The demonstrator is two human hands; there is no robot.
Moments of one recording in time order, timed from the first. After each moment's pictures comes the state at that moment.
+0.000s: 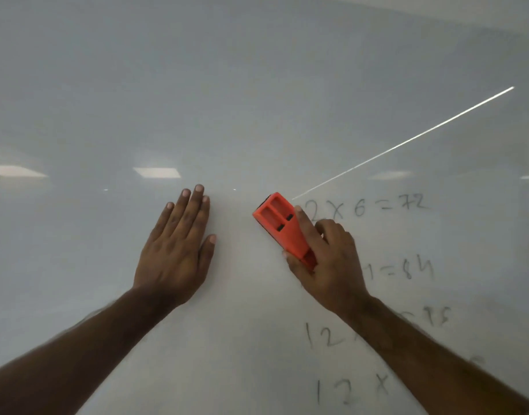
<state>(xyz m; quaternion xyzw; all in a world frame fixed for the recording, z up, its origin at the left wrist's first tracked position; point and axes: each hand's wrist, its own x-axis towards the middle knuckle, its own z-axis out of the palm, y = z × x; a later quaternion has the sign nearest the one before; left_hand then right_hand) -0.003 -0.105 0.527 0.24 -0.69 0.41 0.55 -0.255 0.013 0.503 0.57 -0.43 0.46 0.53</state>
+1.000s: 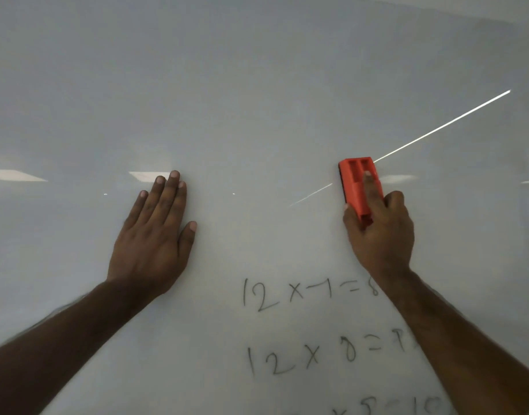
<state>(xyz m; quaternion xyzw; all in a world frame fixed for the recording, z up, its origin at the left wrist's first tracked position) -0.086 -0.098 0.554 0.29 -0.67 0.41 0.55 -0.432 0.030 0.555 0.39 -0.51 0.54 0.55</state>
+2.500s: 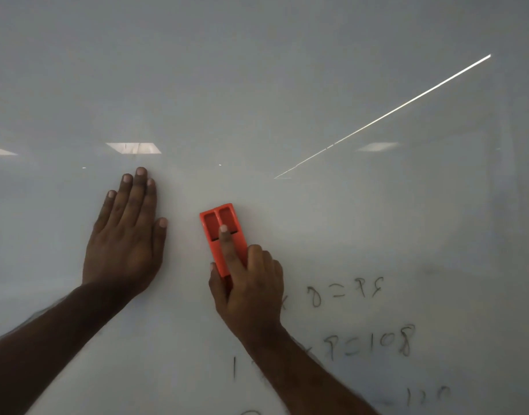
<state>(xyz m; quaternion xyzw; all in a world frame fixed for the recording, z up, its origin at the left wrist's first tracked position) -0.092 -0.095 0.498 0.30 -0.69 0.37 0.54 -0.270 -0.007 0.420 0.49 -0.48 0.53 0.49</state>
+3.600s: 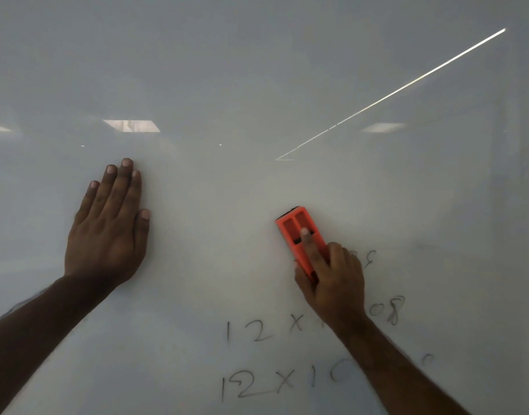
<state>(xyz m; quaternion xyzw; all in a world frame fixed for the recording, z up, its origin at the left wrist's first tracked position) -0.076 -0.099 0.465 0.28 -0.69 0.38 0.55 -0.407 0.043 0.366 0.50 -0.52 0.43 0.53</state>
